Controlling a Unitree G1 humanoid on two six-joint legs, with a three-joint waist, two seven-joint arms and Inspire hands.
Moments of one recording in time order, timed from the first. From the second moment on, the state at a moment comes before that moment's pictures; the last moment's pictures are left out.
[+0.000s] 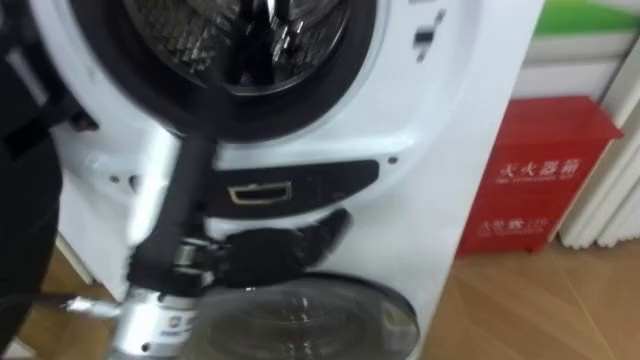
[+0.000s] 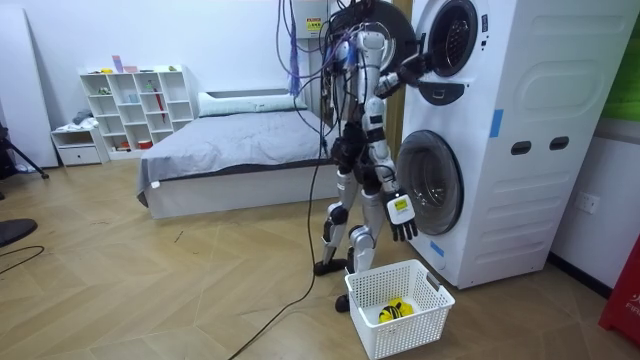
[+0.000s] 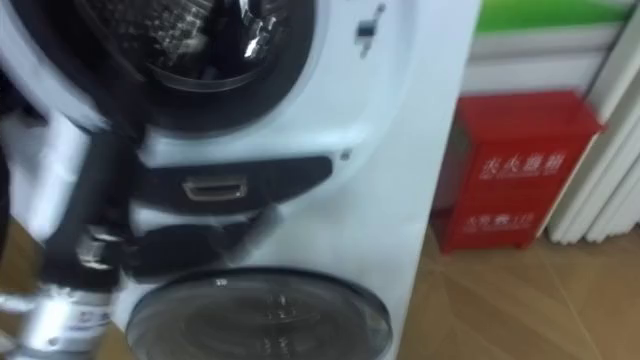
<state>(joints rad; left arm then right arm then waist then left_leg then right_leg) 0.12 0.43 -0.34 -0.43 0.19 -0.25 0.19 0.08 -0.29 0.00 1.28 0.08 -0.14 0.07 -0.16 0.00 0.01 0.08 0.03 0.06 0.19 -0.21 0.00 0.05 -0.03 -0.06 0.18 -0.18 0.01</state>
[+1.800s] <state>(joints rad) 0.11 0.48 0.58 0.55 -0.10 -0.13 0.66 0.30 -0.28 -0.33 1.12 0.06 -0.11 0.02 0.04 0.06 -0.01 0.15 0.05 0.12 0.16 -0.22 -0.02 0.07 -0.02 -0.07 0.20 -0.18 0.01</state>
